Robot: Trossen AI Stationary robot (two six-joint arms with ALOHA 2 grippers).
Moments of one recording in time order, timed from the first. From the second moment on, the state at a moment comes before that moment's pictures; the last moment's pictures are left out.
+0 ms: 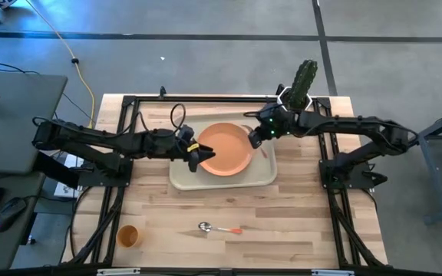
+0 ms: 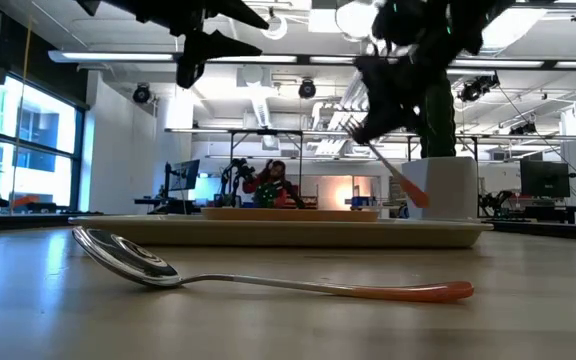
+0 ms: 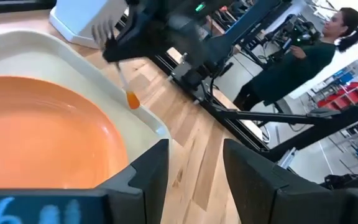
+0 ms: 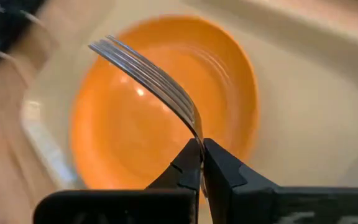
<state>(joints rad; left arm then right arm) -0.04 1.21 0.78 0.13 -0.15 -0.73 -0.35 1.38 0.91 -0.35 -0.04 0.54</state>
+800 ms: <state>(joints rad) -0.06 1.21 0.78 0.00 -0.27 -0.86 -0.58 1.37 0.45 0.15 -0.15 0.95</state>
